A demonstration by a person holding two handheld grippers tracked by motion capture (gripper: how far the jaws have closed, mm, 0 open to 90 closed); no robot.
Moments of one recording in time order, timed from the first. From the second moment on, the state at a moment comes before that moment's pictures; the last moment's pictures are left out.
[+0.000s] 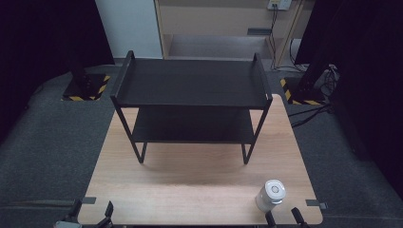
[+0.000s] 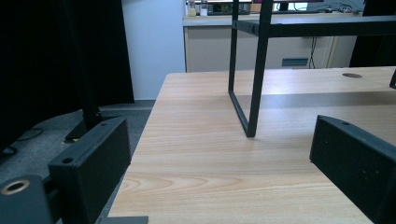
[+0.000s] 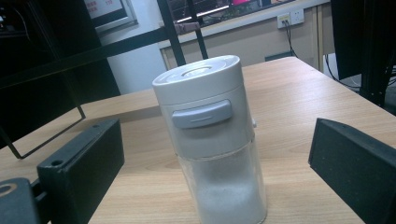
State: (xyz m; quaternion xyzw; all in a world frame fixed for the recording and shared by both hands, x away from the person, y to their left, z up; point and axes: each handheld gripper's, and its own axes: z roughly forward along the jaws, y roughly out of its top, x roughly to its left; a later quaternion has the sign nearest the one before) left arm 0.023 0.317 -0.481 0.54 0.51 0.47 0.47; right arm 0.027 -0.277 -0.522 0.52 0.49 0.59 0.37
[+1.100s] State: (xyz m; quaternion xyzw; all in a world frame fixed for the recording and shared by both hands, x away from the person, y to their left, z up) left arm 0.025 0.317 -0.482 0.54 0.51 0.47 0.48; right arm 0.023 -0.263 -0.521 0.51 0.51 0.56 0.40
